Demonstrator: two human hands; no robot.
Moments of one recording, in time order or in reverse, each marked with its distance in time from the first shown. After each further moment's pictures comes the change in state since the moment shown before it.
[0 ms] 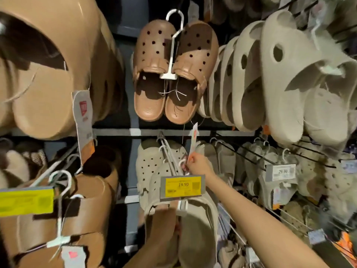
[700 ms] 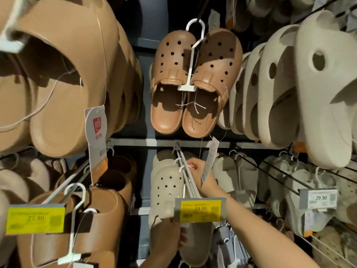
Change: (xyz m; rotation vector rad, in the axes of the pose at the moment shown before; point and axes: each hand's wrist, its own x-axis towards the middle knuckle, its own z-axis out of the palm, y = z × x) left_hand 0.064 -0.013 -0.016 -0.103 0.144 -0.218; right_hand 0.046 0.006 0.041 0.113 0.039 -0.248
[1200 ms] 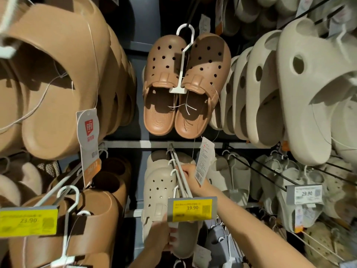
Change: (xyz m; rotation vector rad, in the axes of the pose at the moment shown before) left_hand 0.025 -0.008 -0.002 0.100 -0.030 -0.132; right_hand -0.008 -0.005 -0.006 -0.154 -0.196 -0.069
